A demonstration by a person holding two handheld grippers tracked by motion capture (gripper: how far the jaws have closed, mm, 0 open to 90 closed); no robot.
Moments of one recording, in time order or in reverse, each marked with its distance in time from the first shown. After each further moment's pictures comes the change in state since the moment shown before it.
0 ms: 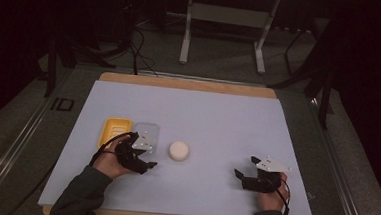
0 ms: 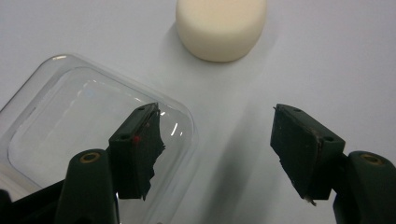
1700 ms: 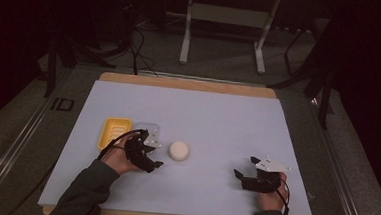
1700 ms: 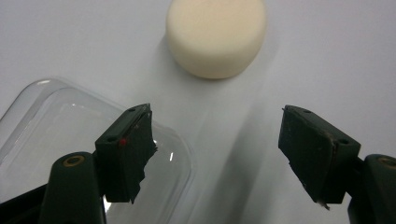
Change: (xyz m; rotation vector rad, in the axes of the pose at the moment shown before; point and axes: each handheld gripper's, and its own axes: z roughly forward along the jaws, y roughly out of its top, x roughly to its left) left arm 0.001 0.022 0.015 0.063 -0.025 0.048; right arm 0.001 0.000 0.001 0.007 0.002 -0.010
